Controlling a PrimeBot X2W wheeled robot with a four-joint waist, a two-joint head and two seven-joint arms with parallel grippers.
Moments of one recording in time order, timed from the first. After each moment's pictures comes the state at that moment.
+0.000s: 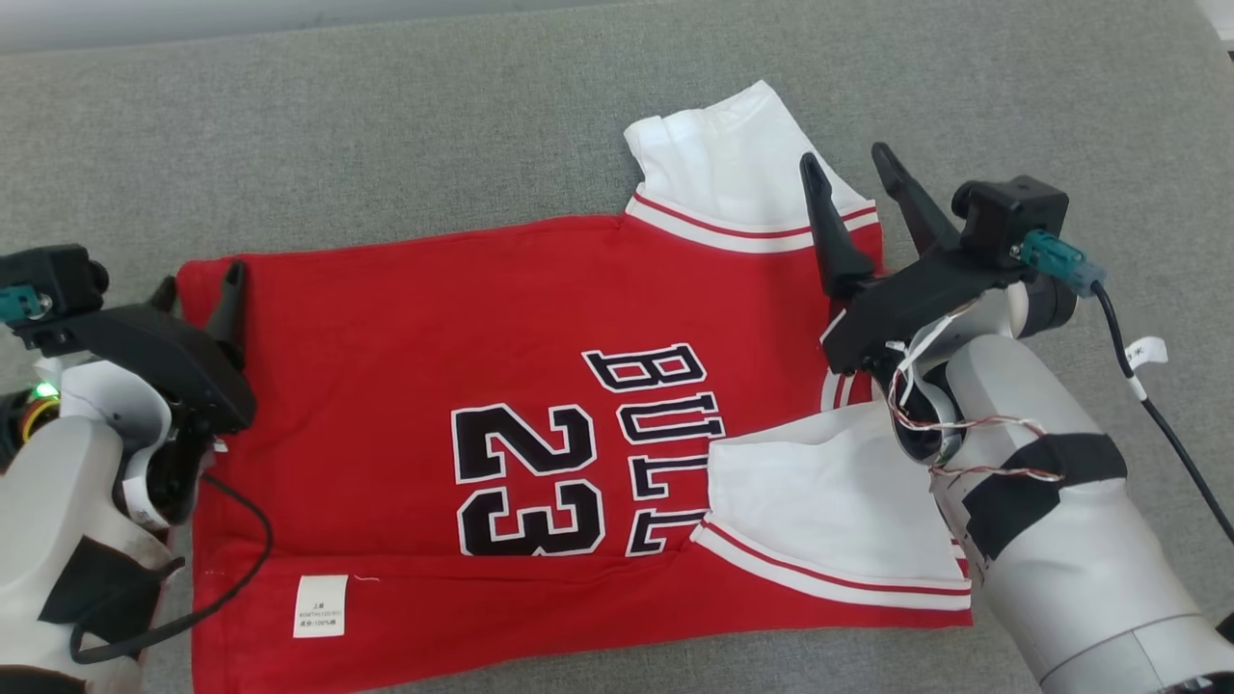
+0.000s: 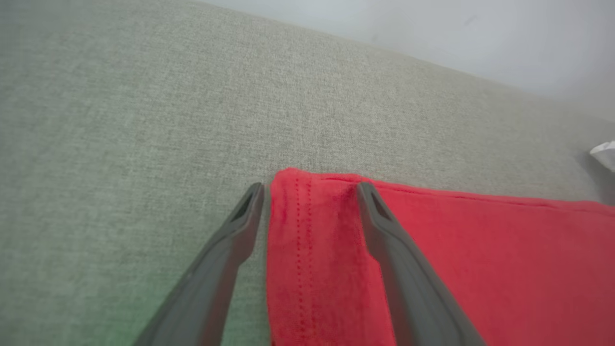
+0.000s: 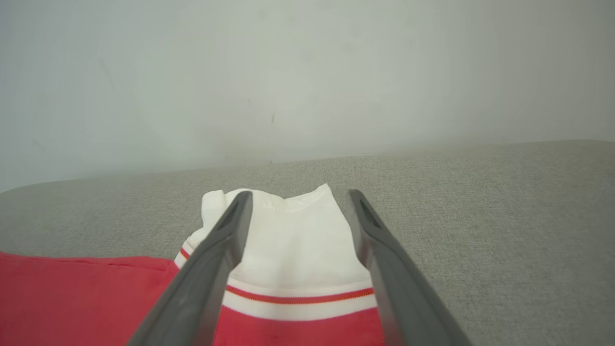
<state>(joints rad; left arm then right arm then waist) -0.80 0.42 -0.38 0.74 -0.86 -0.02 0.09 -0.85 -0.13 0.32 0.78 0.45 0.13 -0.20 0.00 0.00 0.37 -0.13</state>
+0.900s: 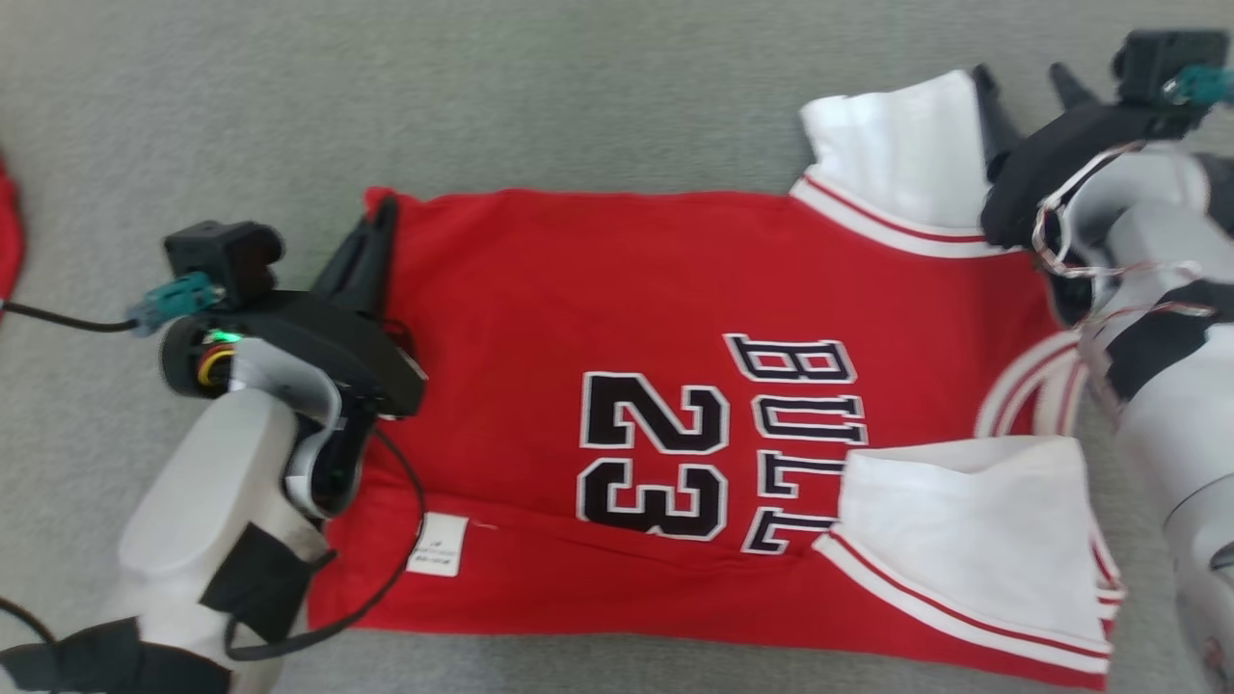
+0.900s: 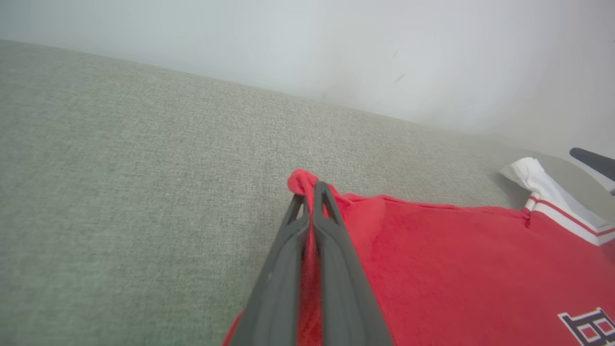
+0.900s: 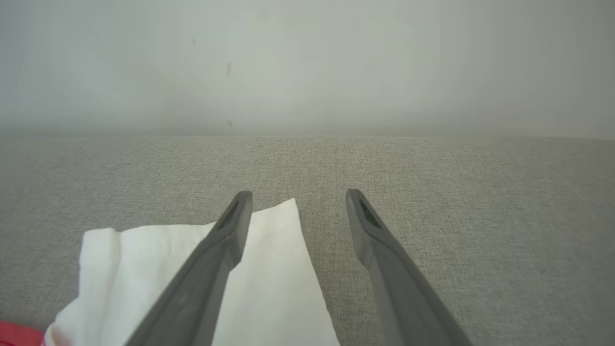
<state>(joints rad) -0.83 0.26 -0.48 0.66 -0.81 -0.11 -0.13 -1.20 -0.25 0.30 1.24 0.42 0.13 -0.09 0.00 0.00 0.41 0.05</state>
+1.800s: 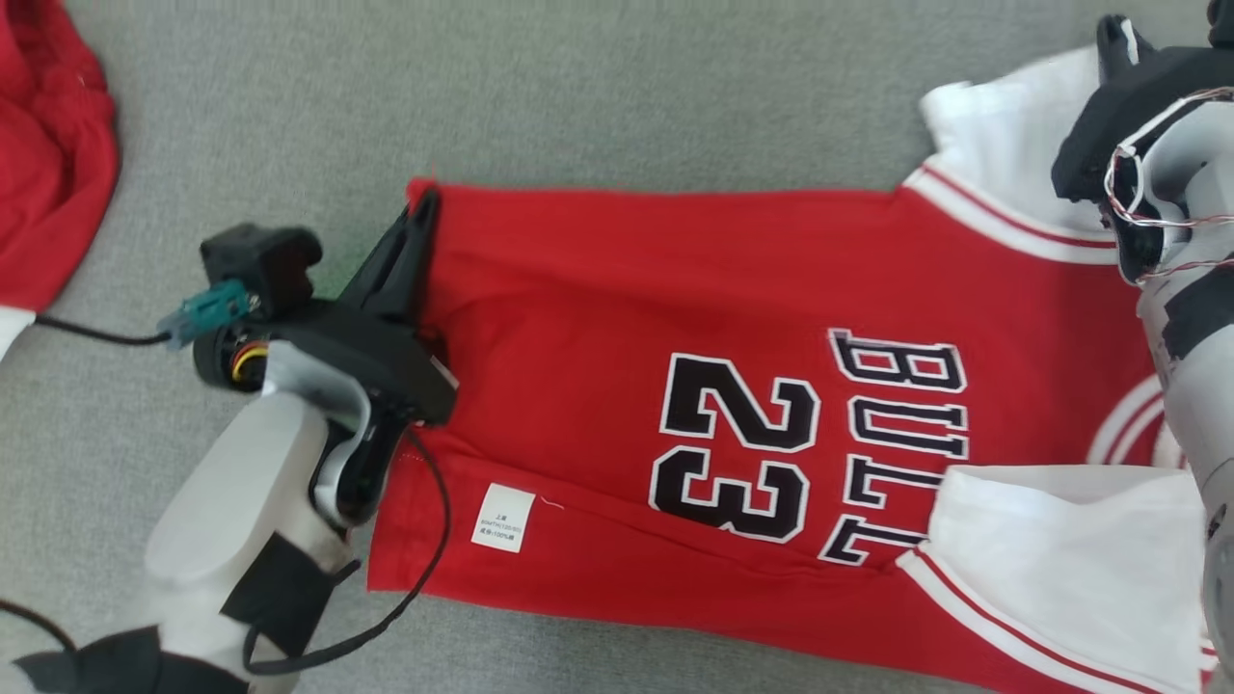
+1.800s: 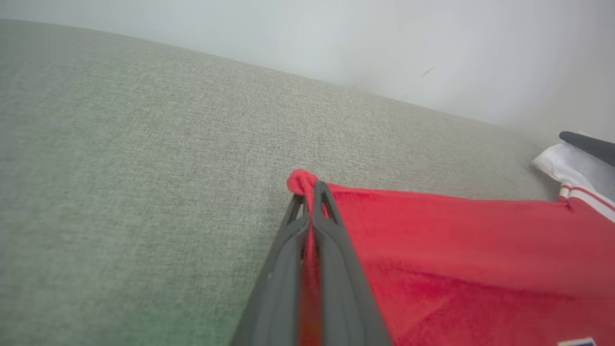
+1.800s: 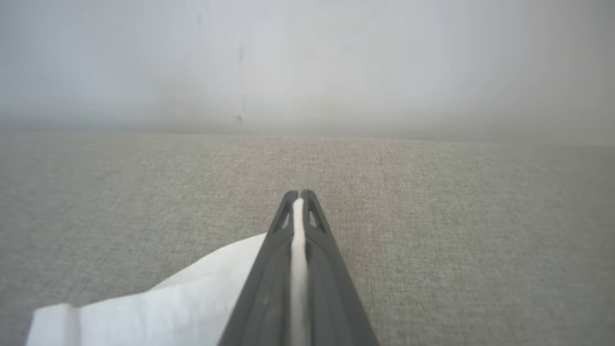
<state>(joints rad) -0.82 0.24 -0.52 0.60 -0.80 -0.11 -0.17 -1.28 -0.28 -0.01 1.29 0.11 0.13 -0.05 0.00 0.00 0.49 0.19</state>
